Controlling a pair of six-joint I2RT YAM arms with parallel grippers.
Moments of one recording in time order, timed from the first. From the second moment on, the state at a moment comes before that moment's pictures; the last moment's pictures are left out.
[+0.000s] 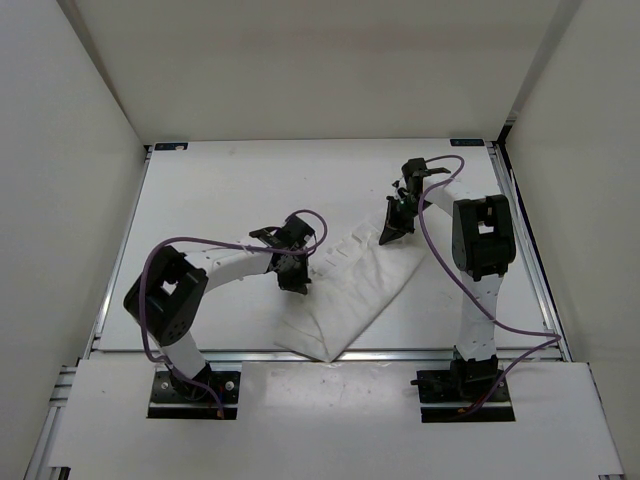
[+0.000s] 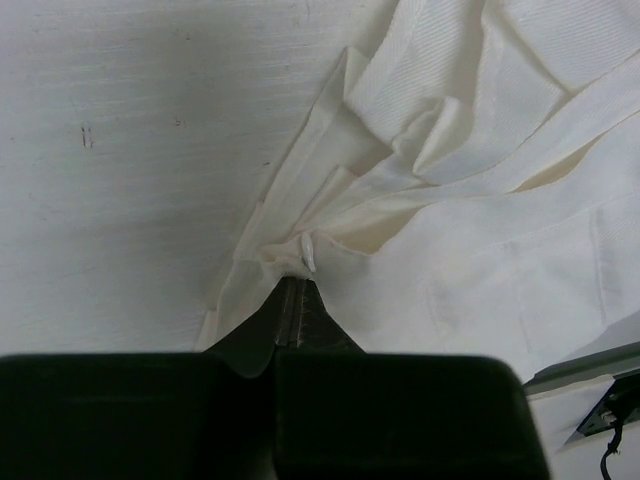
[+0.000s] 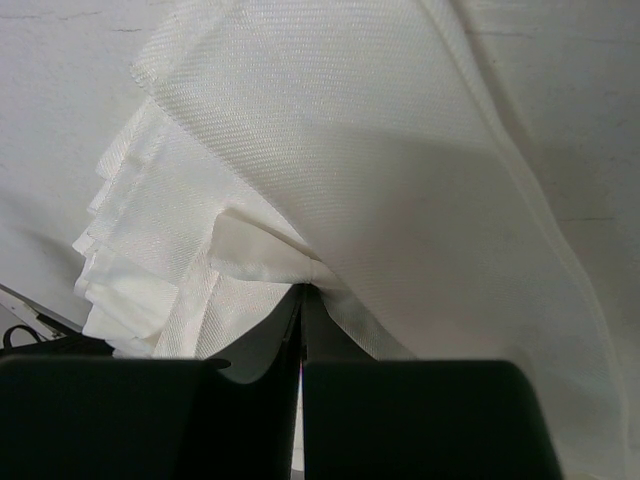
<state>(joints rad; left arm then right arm) -0.72 1.69 1.01 -0.52 0.04 -0.72 0.21 2.18 1.60 -0.83 -0.43 0.33</state>
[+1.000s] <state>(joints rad) -0.66 1.56 0.93 -0.49 0.12 -0.78 0.19 2.18 1.60 -0.85 -0.44 0.32</state>
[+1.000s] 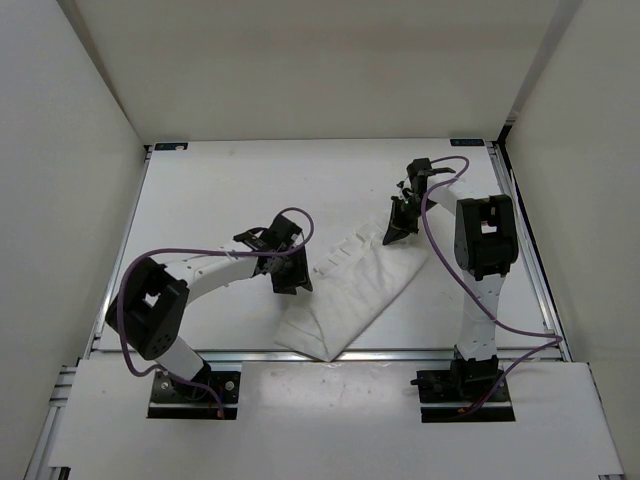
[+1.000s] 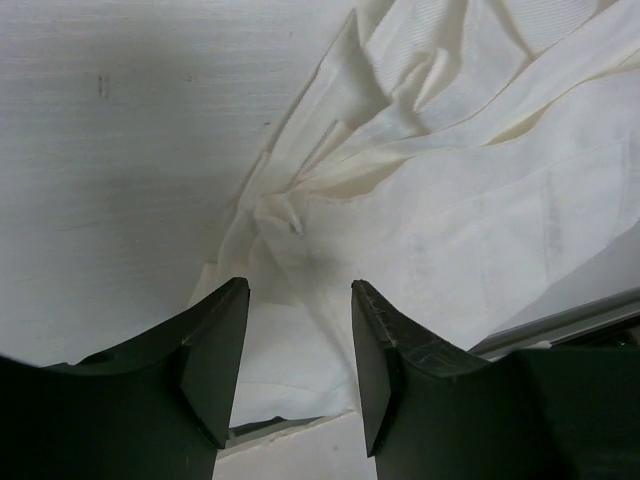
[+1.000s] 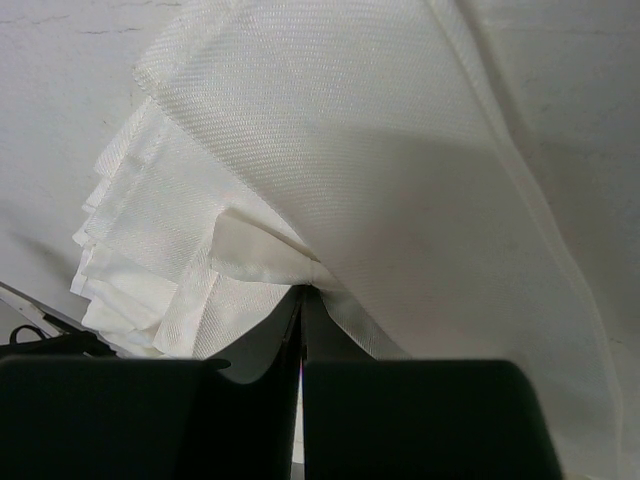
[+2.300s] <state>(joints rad) -0.68 1.78 1.07 -0.49 0.07 -0.80 0.16 2.15 1.53 -0.84 -0.48 0.33</state>
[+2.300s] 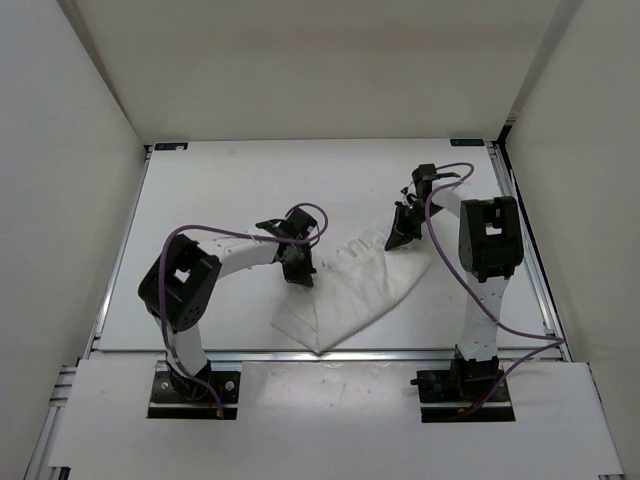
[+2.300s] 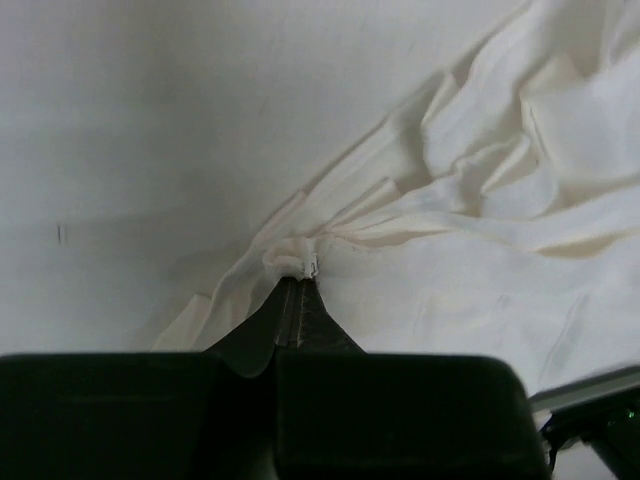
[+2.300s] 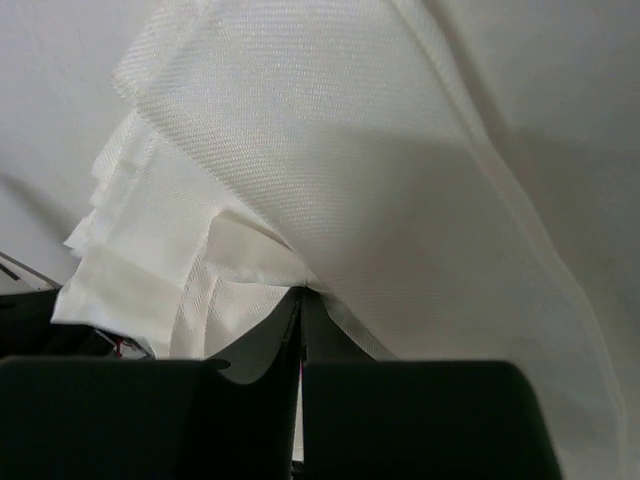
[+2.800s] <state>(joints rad) -0.58 2.12 1.58 -0.62 -0.06 -0.62 0.33 2.00 1.22 -0.88 -0.55 0.35</state>
